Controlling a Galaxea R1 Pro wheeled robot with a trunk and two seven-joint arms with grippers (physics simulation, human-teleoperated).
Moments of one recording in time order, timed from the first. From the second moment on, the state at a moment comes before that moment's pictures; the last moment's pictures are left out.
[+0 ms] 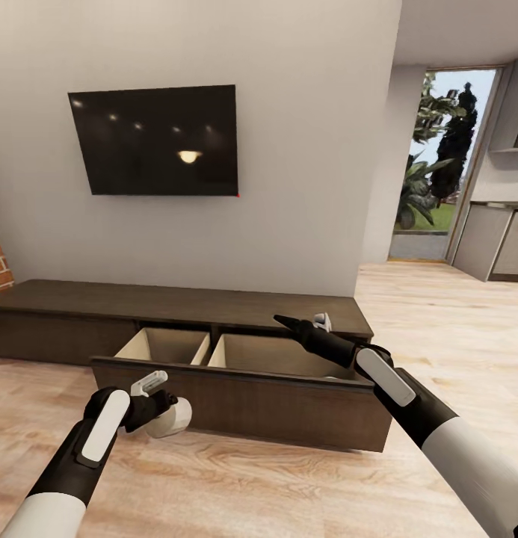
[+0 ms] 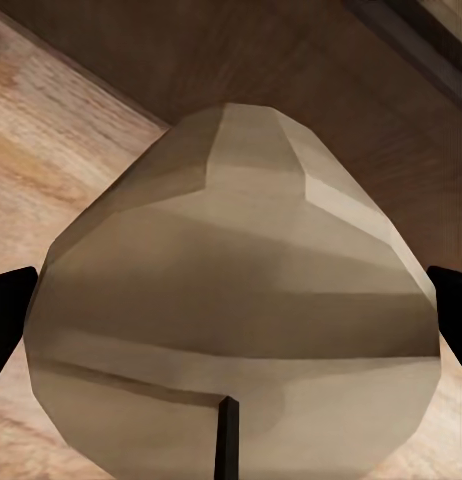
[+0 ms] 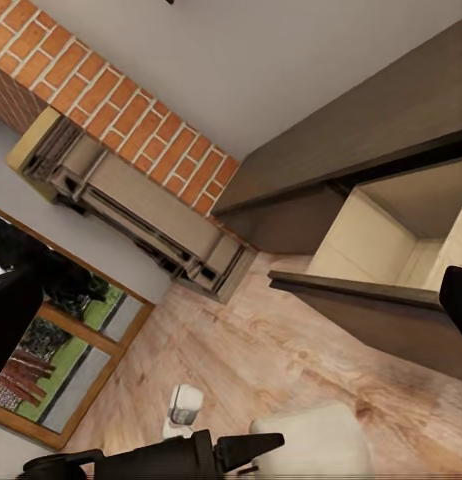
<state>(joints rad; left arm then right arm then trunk) -0.51 0.10 0.05 -1.11 0.80 0.89 0.45 -0.80 -0.24 0.57 -1.00 -1.41 0.48 0.33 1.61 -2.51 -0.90</state>
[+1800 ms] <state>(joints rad) -0.51 0.09 0.03 -1.11 0.80 0.90 0.44 -0.80 -0.26 0.57 -0.95 -1.41 0.49 0.33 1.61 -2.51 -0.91</state>
